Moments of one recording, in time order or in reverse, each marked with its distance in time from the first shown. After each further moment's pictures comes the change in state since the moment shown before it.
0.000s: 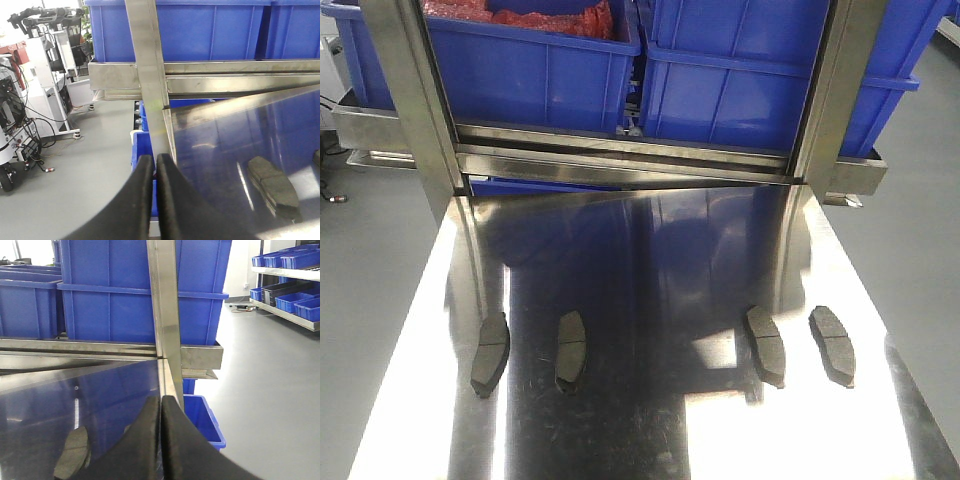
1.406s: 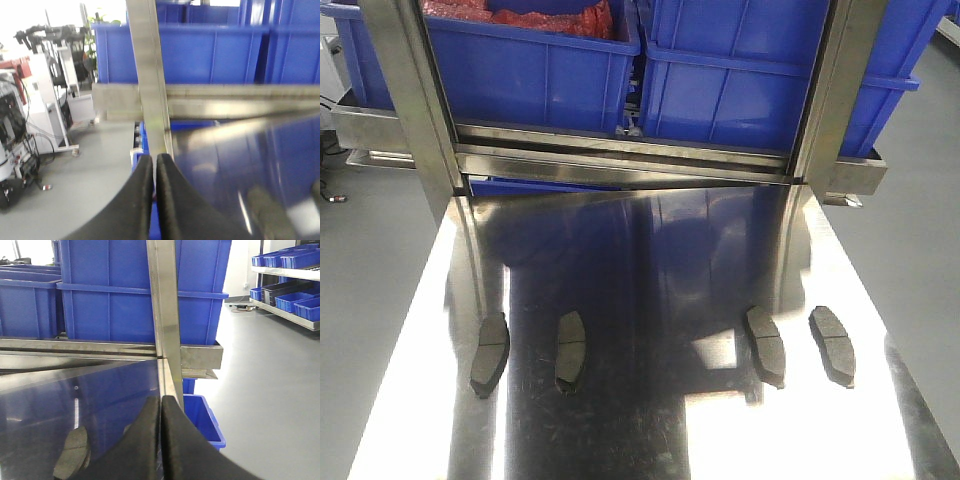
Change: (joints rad) left arm 0.000 0.020 -0.109 -0.003 0.018 -0.023; right arm 0.000 0.000 0.000 0.000 0.000 0.000
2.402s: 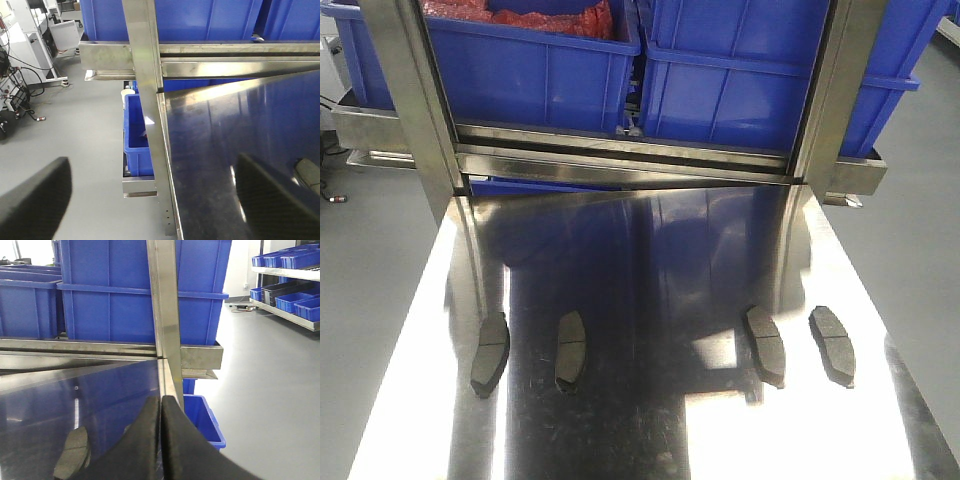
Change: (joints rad) left arm 0.000 0.457 -0.432 0.000 0.306 -0.006; right arm 0.000 0.000 0.000 0.000 0.000 0.000
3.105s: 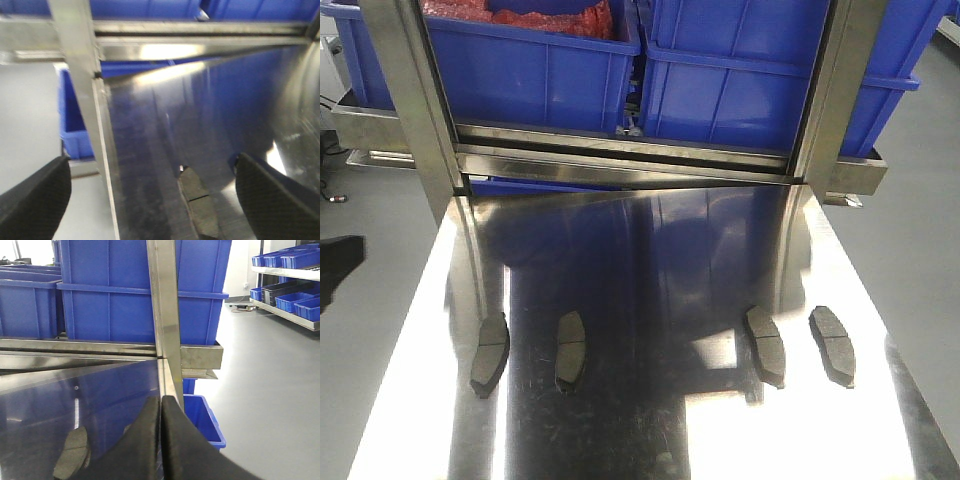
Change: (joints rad) left arm -0.034 0.437 -0.219 -0.434 0.019 0.359; right arm 0.000 0.000 0.000 0.000 0.000 0.000
